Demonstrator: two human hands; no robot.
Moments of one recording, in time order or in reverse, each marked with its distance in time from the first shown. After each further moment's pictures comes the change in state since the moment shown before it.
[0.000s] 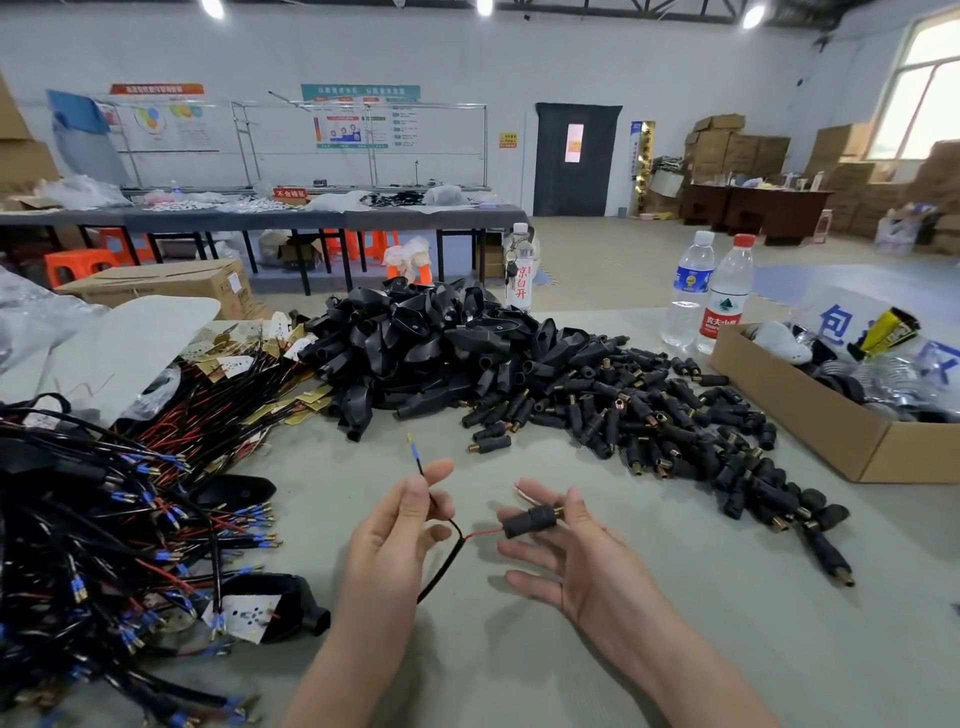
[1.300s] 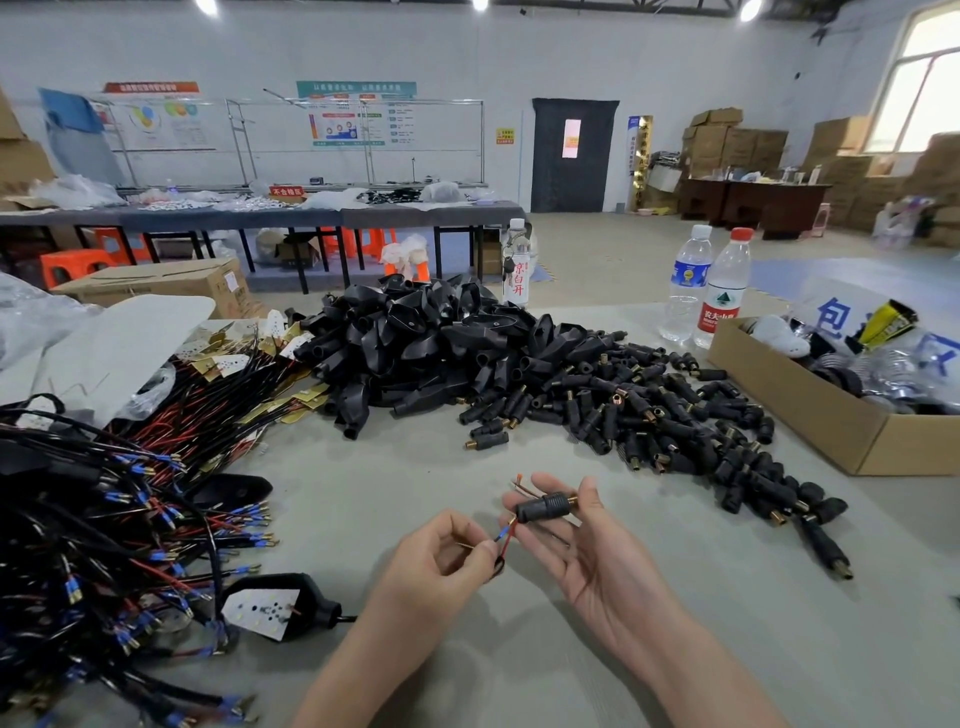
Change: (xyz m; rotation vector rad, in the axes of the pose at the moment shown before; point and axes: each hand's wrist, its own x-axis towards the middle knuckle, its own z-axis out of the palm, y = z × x) left_hand -0.004 -0.013 0.007 0.291 -0.211 -0.159; right_hand 0.004 -0.003 -0.003 0.317 0.018 -0.022
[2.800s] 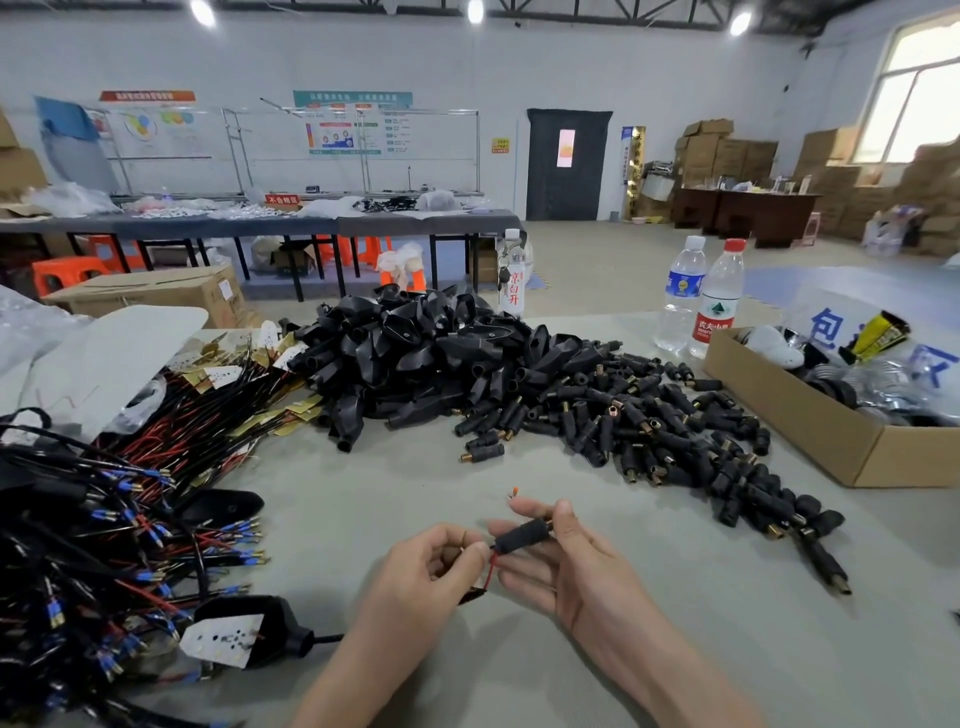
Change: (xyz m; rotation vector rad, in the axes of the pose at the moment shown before) left_hand 0.006 0.006 -0.002 0.142 0.036 0.029; right_hand -0.003 0.005 0.004 -0.234 -0.012 -0.013
